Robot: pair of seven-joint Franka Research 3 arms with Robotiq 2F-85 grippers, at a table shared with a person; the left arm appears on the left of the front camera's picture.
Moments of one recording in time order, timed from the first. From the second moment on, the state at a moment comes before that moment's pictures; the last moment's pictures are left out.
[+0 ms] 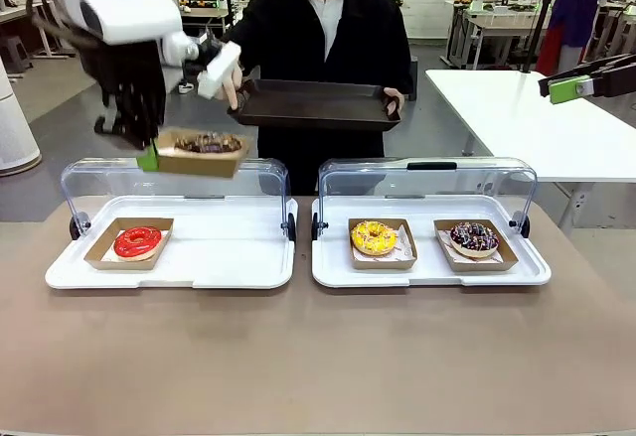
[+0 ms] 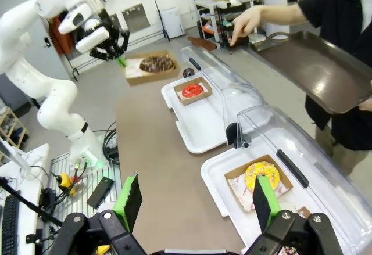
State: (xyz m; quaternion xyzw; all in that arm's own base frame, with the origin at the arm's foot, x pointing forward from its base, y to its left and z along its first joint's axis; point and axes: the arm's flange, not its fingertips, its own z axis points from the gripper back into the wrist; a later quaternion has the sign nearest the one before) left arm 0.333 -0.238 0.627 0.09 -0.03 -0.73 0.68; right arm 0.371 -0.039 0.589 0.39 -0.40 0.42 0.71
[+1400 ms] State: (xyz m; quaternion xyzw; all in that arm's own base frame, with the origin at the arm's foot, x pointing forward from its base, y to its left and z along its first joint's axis) left arm 0.414 -0.228 0.640 0.08 -0.05 -0.69 0.71; right arm 0.371 -0.040 0.589 0.39 -0.40 0.42 0.71
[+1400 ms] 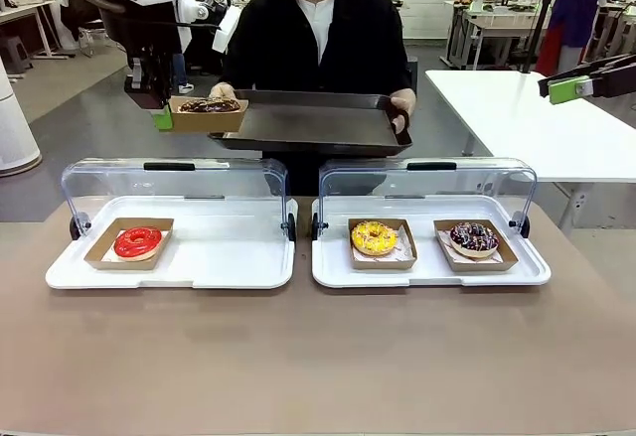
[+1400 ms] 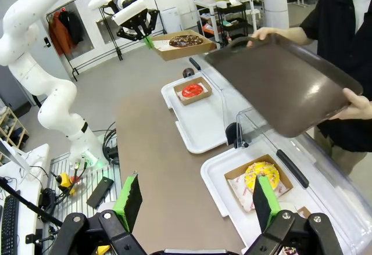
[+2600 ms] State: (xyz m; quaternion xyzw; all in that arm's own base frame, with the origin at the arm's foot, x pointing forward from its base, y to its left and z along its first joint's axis) left arm 0.465 -0.255 0.652 0.09 -0.06 -0.70 0.70; right arm 0.371 -0.040 0.589 0.39 -0.40 0.42 0.71
